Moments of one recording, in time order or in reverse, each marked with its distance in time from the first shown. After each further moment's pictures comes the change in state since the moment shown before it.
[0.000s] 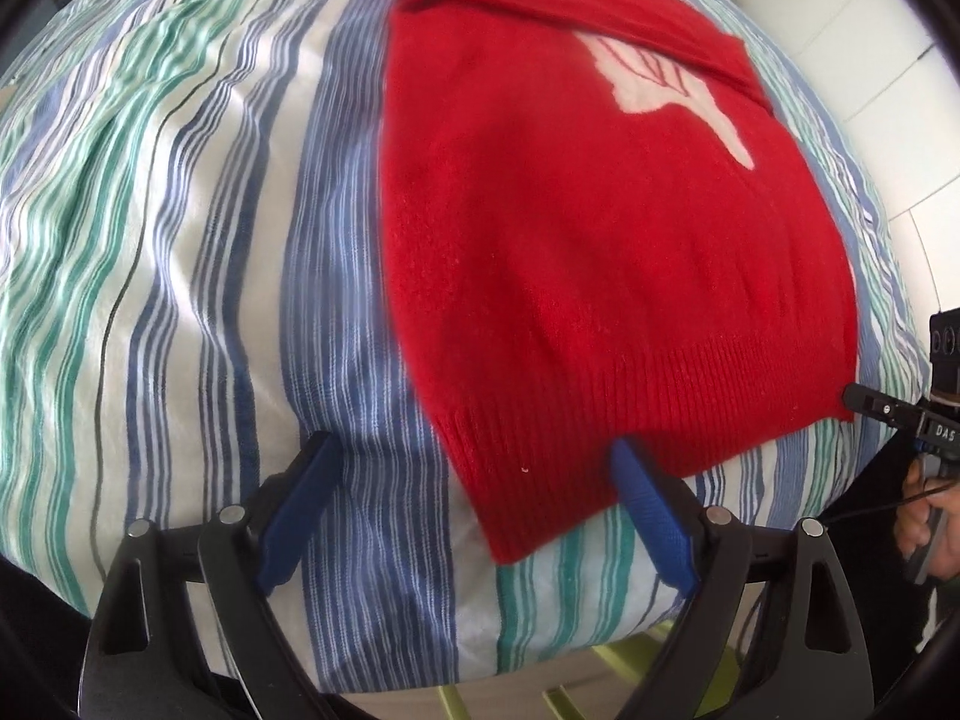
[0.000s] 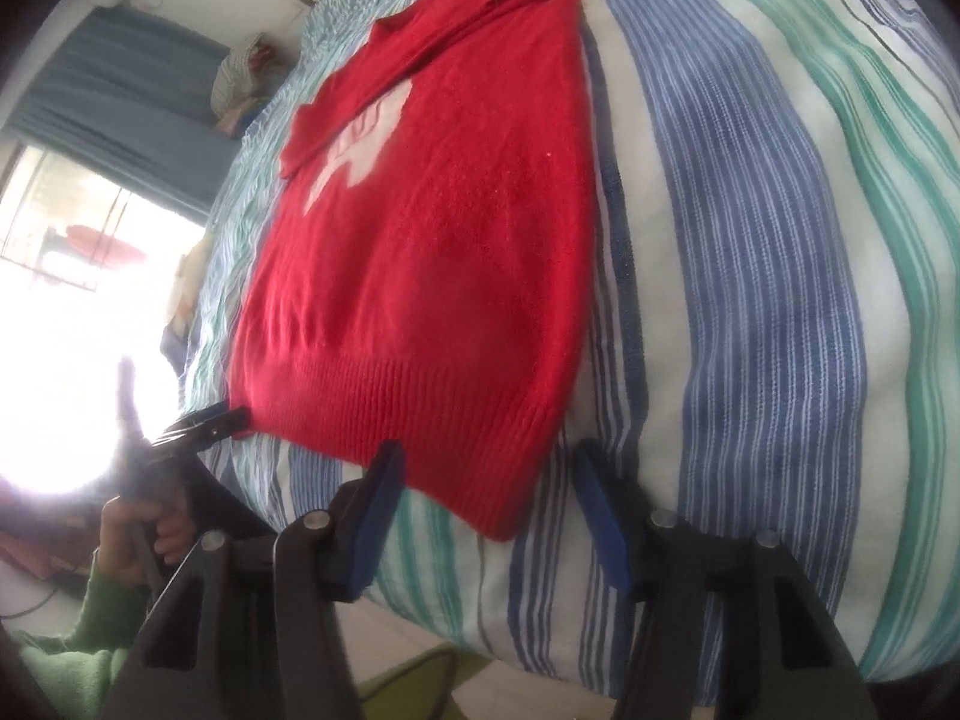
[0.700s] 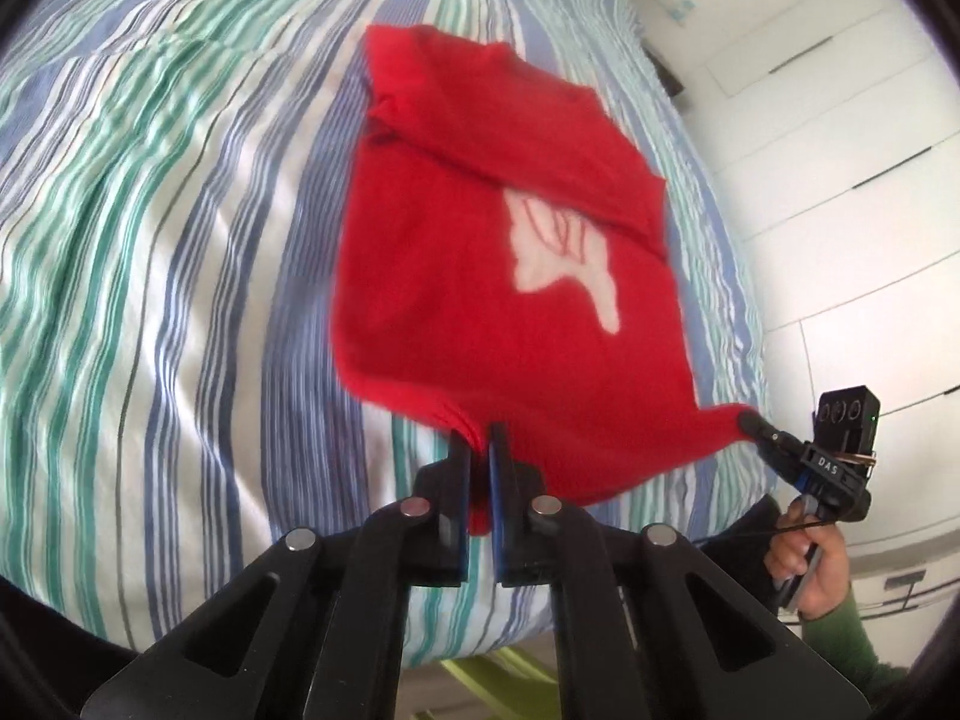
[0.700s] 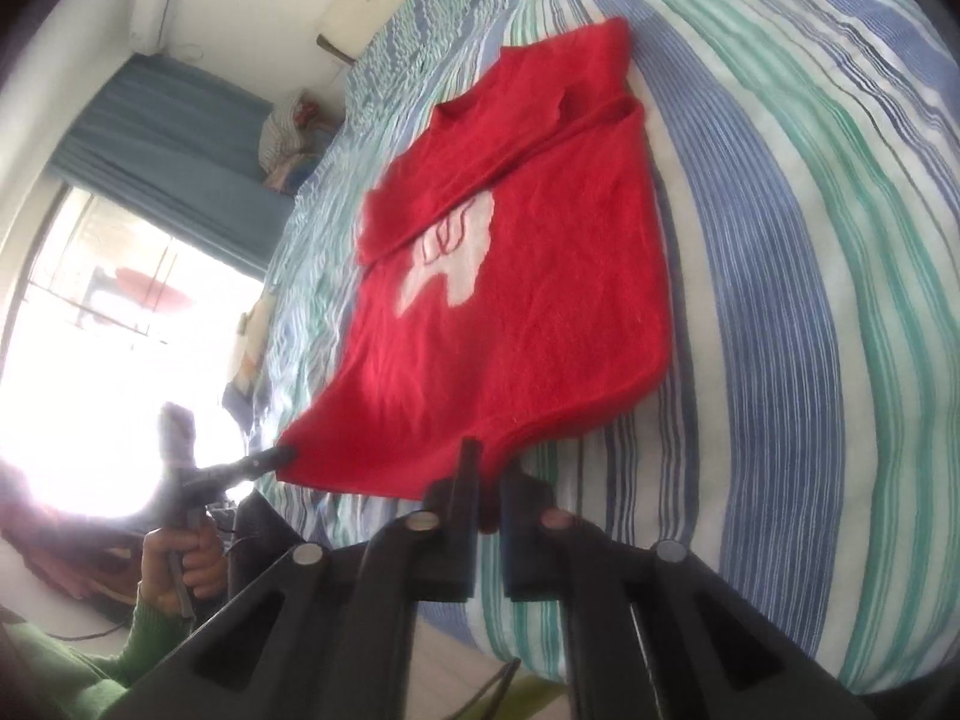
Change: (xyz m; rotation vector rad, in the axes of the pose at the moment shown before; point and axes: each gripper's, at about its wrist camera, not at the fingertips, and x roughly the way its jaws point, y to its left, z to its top) left arm -0.079 0.035 0.052 -0.166 -0.120 -0.328; right arm -0.054 0.027 0.042 0.025 -0.165 0.122
